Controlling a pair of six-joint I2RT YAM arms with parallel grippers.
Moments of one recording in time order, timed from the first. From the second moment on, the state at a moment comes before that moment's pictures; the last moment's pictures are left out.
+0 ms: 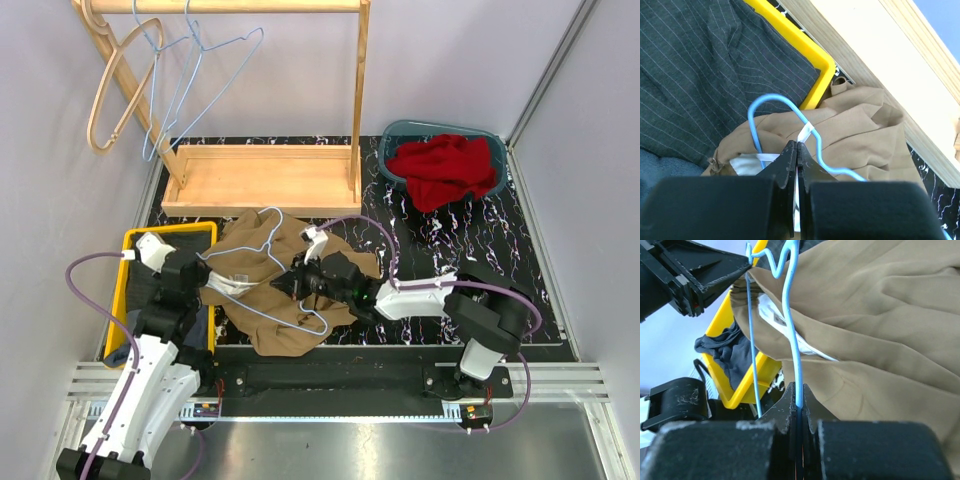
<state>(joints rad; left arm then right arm) -0.19 0.56 0.48 -0.45 -0.53 -0.80 1.09 1.69 0.78 0.71 -0.01 0.70</state>
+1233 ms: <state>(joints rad) -0.19 0.65 0.91 -0.67 -0.09 -0.45 1.08 1.54 0.80 0.66 -0.10 0.51</state>
